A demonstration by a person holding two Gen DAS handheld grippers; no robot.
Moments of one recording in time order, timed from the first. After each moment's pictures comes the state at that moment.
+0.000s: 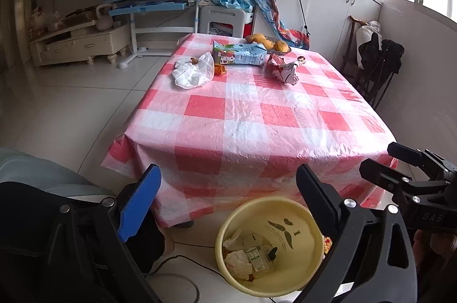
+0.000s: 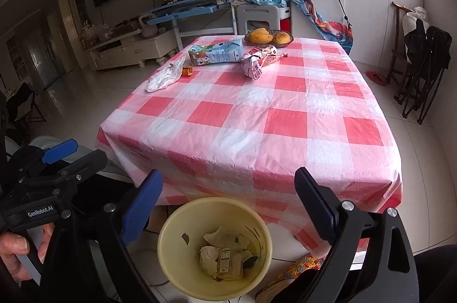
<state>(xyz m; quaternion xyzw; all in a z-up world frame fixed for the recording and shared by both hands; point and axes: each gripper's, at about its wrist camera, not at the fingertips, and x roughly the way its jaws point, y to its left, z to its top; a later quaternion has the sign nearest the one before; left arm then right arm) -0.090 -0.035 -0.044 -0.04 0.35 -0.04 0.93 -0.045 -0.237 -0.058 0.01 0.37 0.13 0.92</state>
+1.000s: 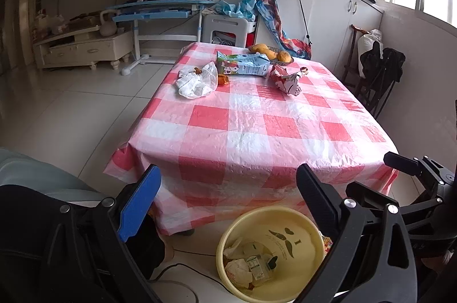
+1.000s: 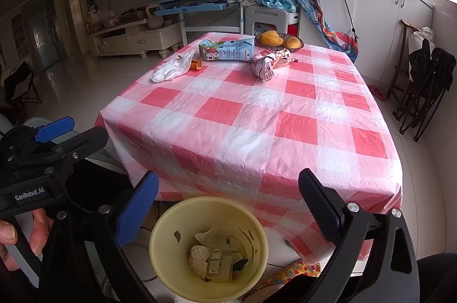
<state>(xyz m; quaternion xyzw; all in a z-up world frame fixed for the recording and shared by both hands) -0.091 -0.030 -0.041 -0.05 0.33 -0.03 0.94 -0.047 -0.220 -0.063 -0.03 0.37 0.14 0.92</state>
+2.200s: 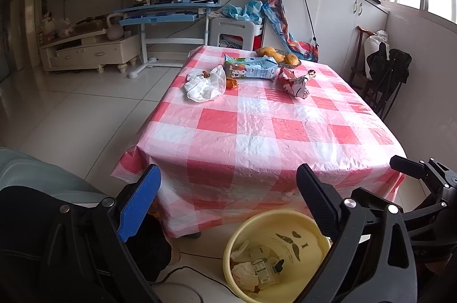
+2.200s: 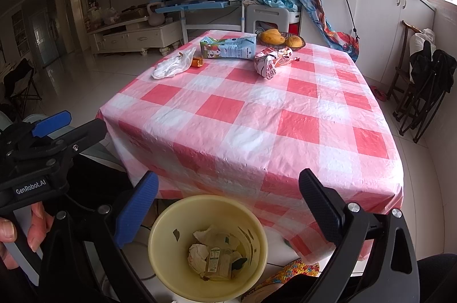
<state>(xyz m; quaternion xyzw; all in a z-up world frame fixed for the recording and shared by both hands) -0.090 -0.026 -0.041 -0.05 0.32 -0.02 0.94 -0.047 -0.218 -0.065 -0.04 0.37 0.14 0.92</state>
